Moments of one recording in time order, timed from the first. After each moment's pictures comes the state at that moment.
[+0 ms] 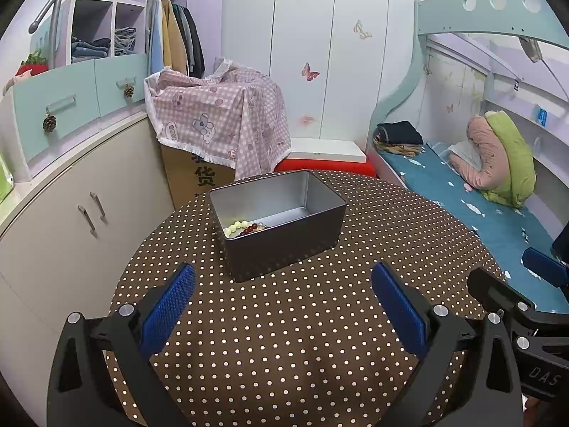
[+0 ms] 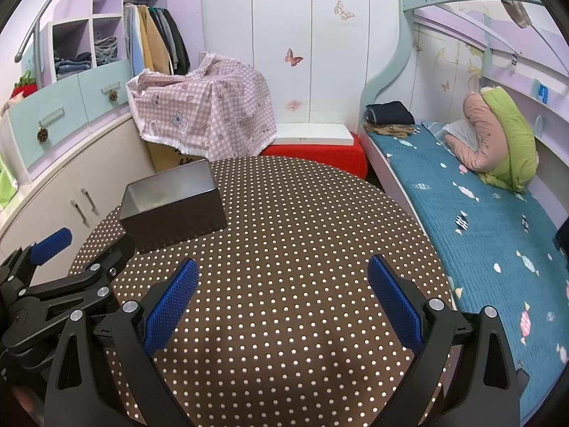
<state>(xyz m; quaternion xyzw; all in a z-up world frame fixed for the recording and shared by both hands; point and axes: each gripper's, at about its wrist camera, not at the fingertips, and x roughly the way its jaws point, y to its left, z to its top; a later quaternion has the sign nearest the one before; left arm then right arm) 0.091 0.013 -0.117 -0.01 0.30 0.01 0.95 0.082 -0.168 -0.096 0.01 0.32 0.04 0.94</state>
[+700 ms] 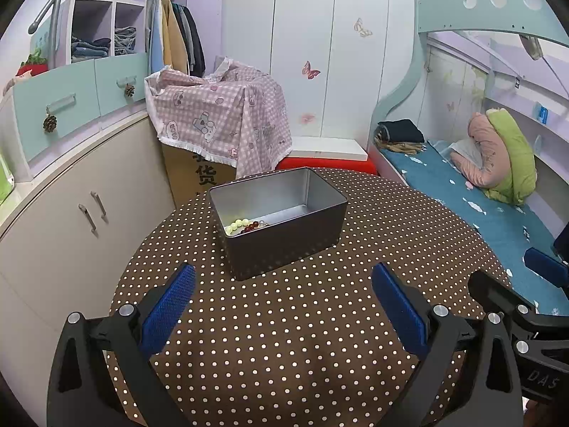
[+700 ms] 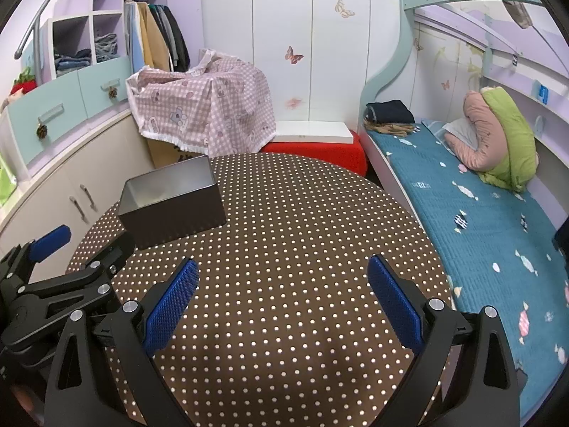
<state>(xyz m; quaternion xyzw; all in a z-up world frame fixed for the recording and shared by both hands) 0.091 0.013 -0.121 -0.01 0.30 0.01 0.95 0.079 -0.175 -0.104 0.01 0.33 0.04 0.94</state>
